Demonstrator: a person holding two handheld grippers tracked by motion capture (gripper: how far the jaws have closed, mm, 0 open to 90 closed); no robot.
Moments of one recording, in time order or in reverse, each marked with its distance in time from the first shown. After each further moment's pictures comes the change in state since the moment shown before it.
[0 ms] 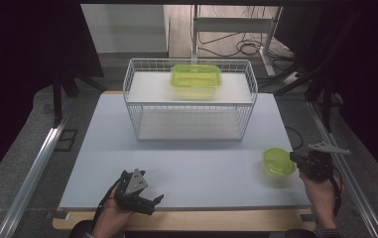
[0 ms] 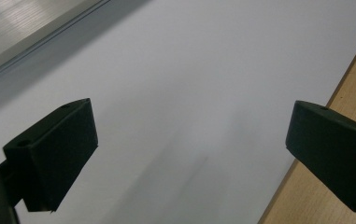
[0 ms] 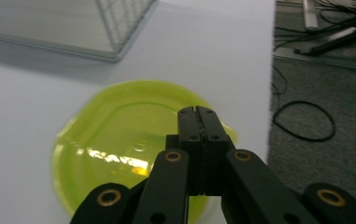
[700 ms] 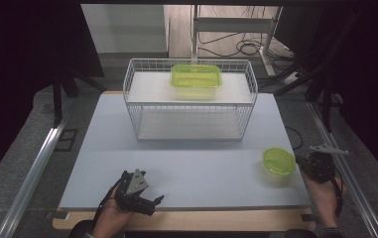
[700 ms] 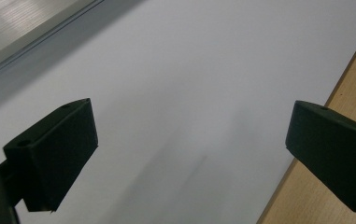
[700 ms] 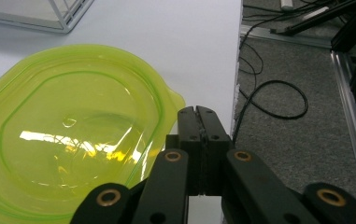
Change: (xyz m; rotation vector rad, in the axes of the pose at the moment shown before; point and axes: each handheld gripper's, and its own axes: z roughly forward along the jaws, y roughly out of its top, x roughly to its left) left arm -0.001 0.000 0.001 0.006 -0.003 0.006; right arm -0.016 -0.012 0.013 0.072 -0.080 0.007
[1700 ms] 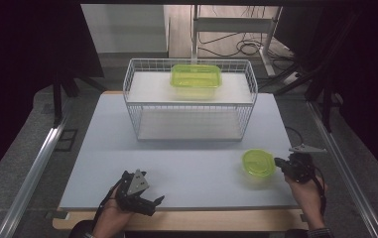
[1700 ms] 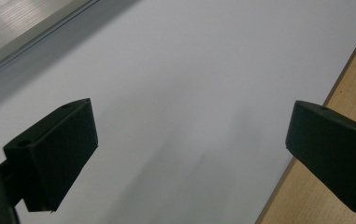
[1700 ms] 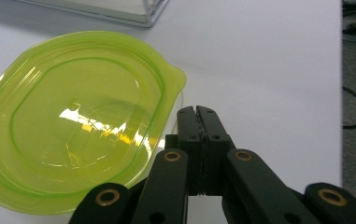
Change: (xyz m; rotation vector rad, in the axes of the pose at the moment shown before) left arm -0.001 0.000 0.001 0.007 -0.002 0.005; right arm 0.050 0.006 0.012 0.032 0.160 -0.046
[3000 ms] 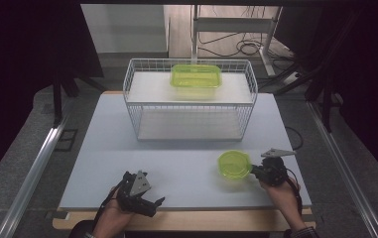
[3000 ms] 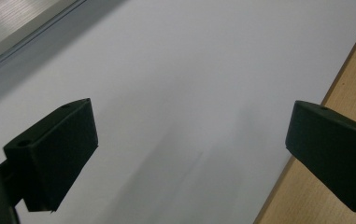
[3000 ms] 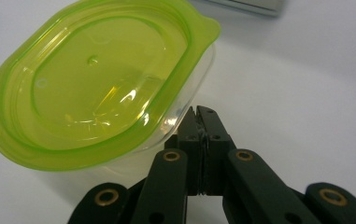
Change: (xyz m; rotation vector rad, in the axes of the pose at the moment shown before) left arm -0.003 0.000 0.003 0.024 0.003 0.025; right arm 0.060 0.000 0.034 0.040 0.218 -0.086
